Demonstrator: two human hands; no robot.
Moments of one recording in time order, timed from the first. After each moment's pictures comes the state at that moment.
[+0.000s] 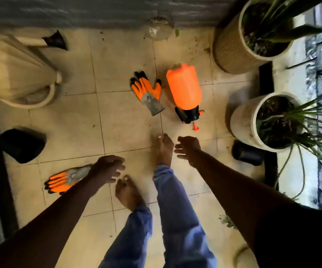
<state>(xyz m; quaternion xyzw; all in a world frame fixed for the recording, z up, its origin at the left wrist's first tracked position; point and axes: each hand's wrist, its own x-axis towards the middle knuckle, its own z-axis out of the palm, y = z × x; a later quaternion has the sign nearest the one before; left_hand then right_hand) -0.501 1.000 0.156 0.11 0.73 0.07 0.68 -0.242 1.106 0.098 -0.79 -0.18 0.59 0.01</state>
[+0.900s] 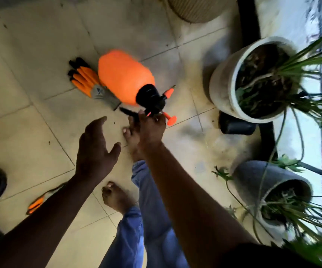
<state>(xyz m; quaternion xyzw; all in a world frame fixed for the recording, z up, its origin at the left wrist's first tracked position) -0.390 1.114 0.087 0.57 0.70 0.01 0.42 -0.253 1.169 0.066 -0.67 0.18 0.61 0.39</state>
